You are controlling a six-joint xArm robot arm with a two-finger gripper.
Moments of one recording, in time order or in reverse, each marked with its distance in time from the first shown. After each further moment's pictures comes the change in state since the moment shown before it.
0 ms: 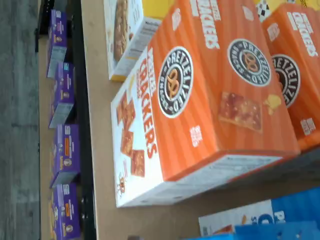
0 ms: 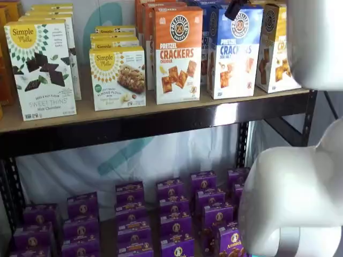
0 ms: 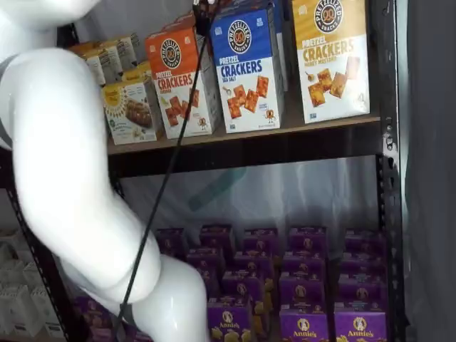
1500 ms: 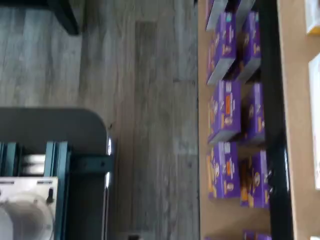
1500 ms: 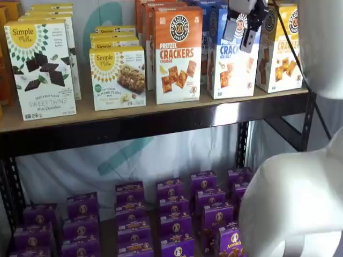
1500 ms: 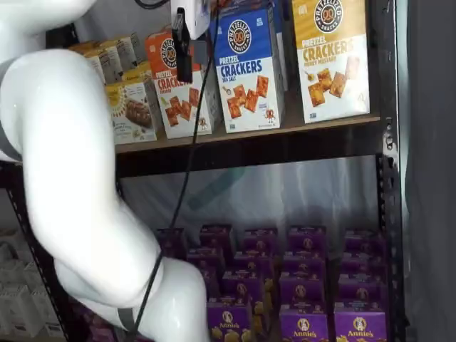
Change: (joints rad) arm 0.130 -0.032 0.005 -0.218 0.397 0.069
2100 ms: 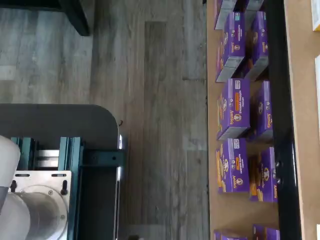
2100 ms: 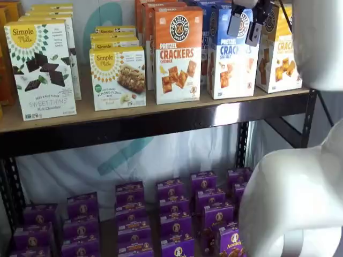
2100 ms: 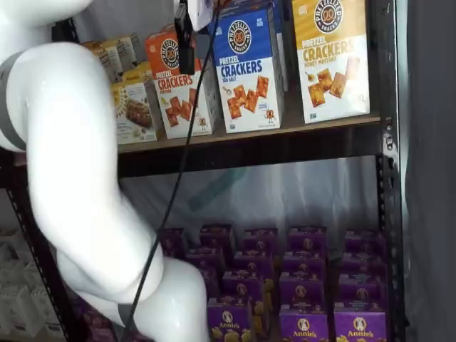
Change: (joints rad) arm -0.026 0.038 -0.074 -0.020 0.074 -0.026
